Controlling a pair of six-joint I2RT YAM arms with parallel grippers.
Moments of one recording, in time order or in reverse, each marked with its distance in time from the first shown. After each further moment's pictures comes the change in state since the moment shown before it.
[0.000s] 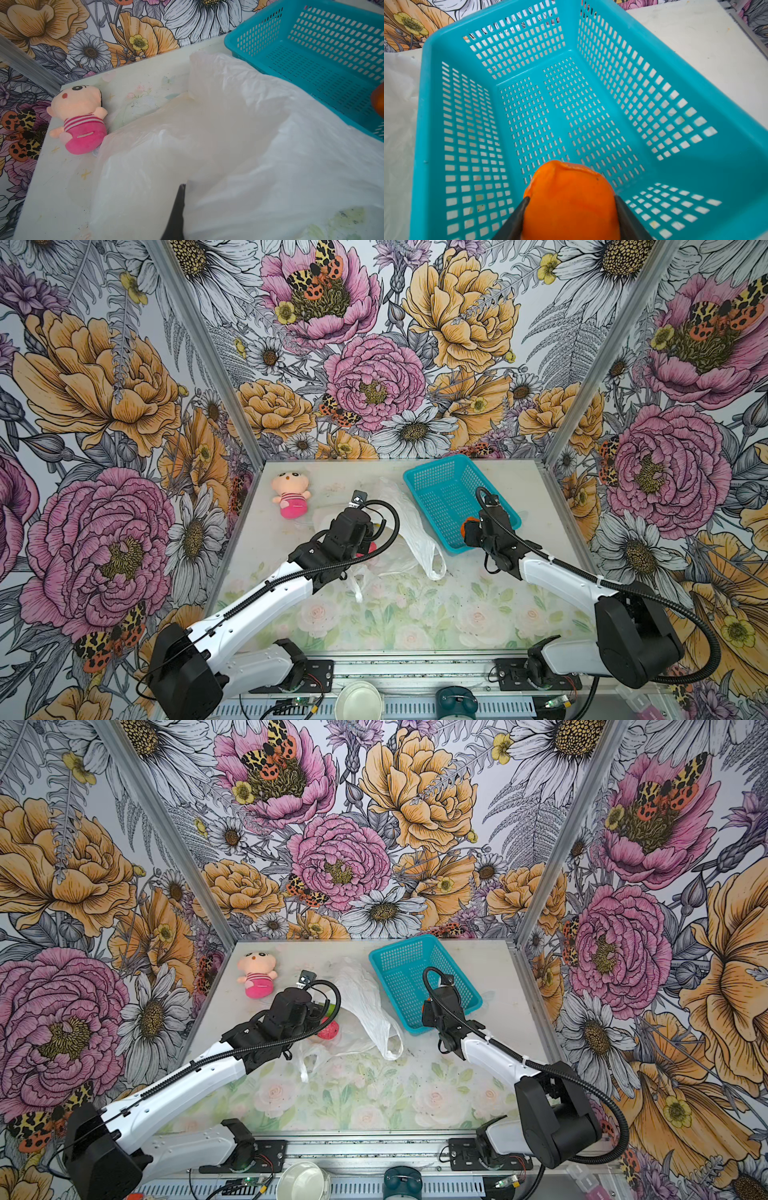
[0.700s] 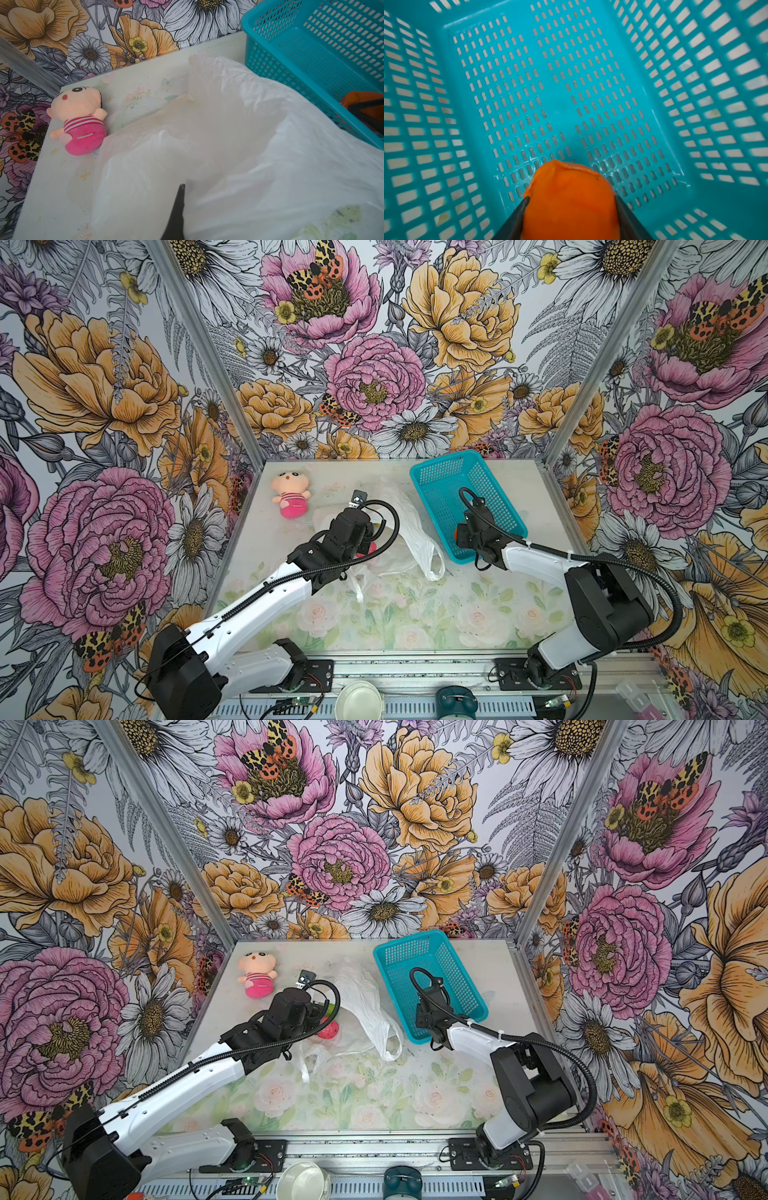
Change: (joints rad) left arm -0.004 -0.004 0.000 0.000 -0.001 0.000; right arm 0.020 0.226 0.090 0.007 0.019 0.010
